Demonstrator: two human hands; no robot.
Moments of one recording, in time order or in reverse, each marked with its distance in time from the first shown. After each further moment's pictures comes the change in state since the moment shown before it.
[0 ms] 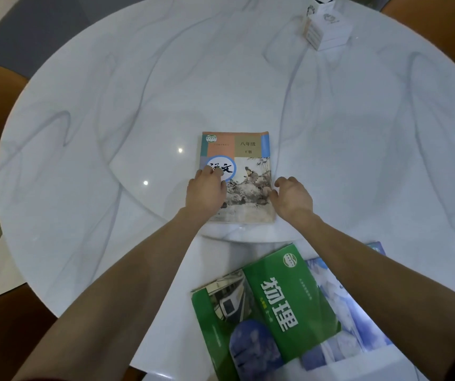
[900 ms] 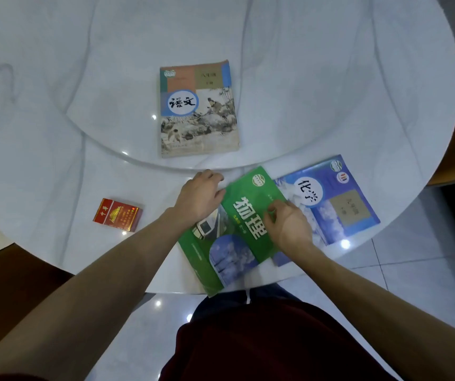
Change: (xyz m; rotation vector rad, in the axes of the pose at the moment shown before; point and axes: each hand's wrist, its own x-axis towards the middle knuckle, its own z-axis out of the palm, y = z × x) left_hand -0.144 0.026 0.056 0.006 -0.267 0.279; right_hand -0.207 0.071 0.051 0.151 -0.076 0.149
